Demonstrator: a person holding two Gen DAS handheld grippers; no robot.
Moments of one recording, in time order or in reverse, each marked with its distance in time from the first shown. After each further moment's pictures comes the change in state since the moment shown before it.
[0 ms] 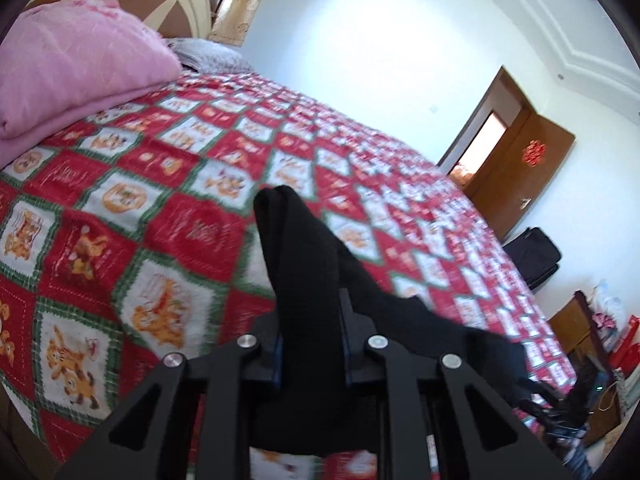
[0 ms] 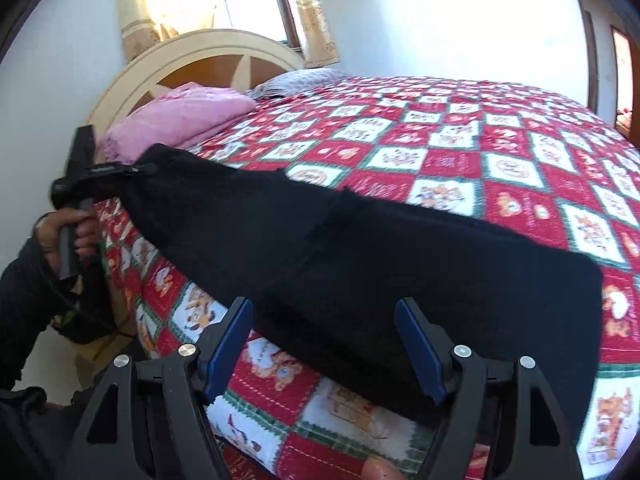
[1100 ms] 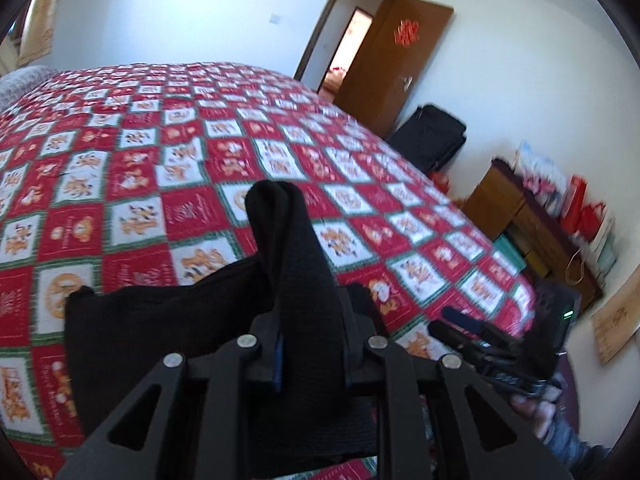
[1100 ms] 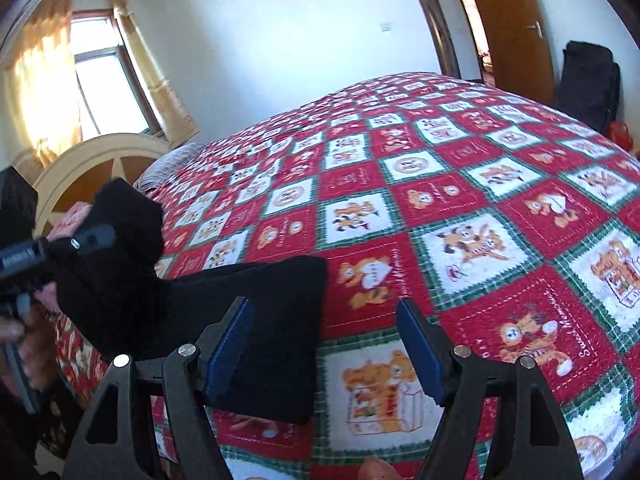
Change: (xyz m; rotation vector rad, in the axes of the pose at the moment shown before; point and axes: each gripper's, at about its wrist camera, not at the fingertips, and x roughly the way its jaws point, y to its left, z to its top) left arm 0.120 -0.323 -0.079 0.400 0.288 -0.290; right arm -0.106 -0.155 -0.030 0.409 -0.157 -0.288
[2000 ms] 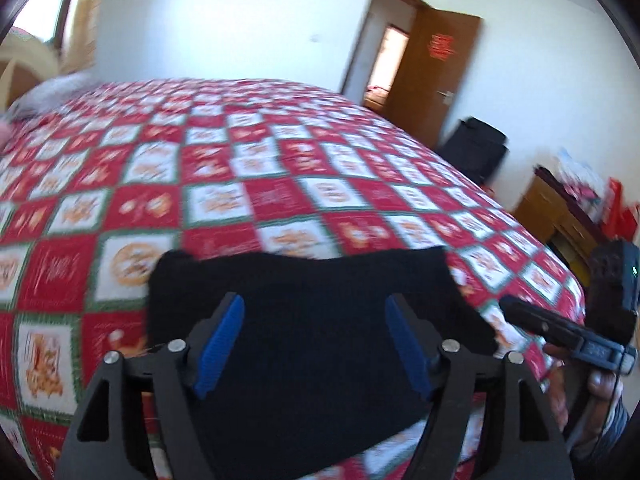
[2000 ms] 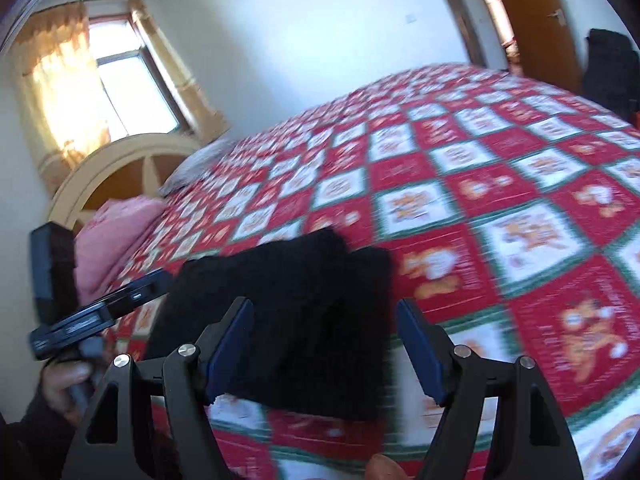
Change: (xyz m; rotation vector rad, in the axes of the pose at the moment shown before) left arm -0.023 0.061 -0.042 -0.044 -0.099 0.175; right arm 0.016 0.049 -0.006 -0.014 0.066 0.145
